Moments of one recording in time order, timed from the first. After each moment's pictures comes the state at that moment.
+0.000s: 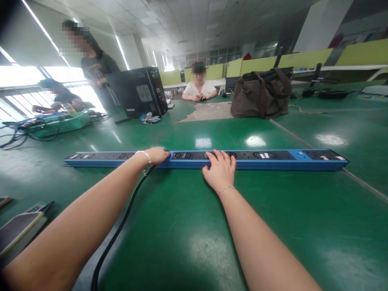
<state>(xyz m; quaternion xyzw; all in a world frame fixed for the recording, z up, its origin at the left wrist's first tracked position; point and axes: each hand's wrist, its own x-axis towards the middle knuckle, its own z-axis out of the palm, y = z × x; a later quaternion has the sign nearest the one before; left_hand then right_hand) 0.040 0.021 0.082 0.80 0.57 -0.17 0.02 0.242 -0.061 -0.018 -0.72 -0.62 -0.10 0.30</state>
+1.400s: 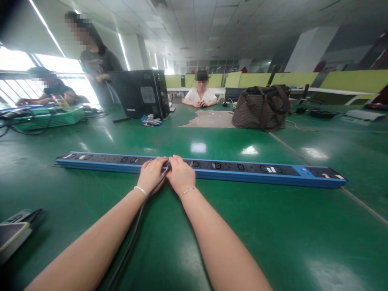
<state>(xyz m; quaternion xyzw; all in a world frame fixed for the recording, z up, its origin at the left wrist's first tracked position) -0.010 -0.009 0.003 0.80 0.55 0.24 -0.03 0.117 -0.026 0.008 -0.59 -0.73 -0.05 0.33</state>
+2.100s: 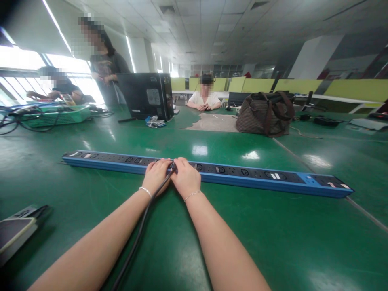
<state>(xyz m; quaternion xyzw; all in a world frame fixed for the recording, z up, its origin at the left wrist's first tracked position) -0.009 -0.009 -0.001 0.80 0.55 0.26 -0.03 0.121 -0.028 0.011 -0.60 -0.73 -0.06 0.31</state>
